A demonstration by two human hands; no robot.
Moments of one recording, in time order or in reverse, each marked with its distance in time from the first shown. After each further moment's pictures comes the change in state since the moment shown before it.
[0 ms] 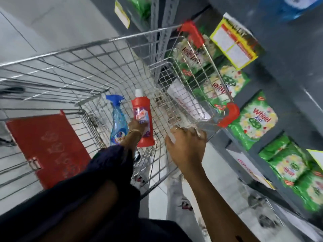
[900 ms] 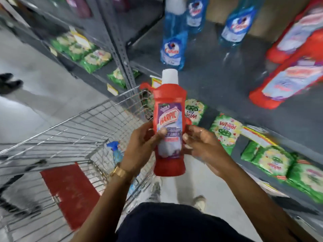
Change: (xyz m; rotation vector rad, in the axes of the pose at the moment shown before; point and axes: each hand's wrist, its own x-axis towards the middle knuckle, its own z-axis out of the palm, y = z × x) left_hand -0.302 0.107 0.034 -0.100 -0.232 0.882; right_hand -0.079 0.114 -0.138 1.574 -0.182 -0.084
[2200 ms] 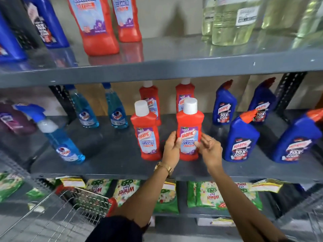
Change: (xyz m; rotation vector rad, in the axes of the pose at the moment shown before) left_hand 0.083 0.052 0.378 0.095 -0.507 0.475; right_hand -0.108 -0.061 -0.281 0.005 1.011 -0.592
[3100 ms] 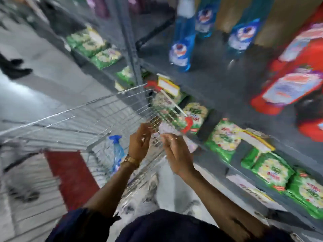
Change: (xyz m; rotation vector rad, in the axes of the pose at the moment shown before) left_hand -0.295 -0.106 -0.282 0.451 0.645 -0.333; right_hand -0.262 0.079 0.230 -0.628 -0.975 -0.204
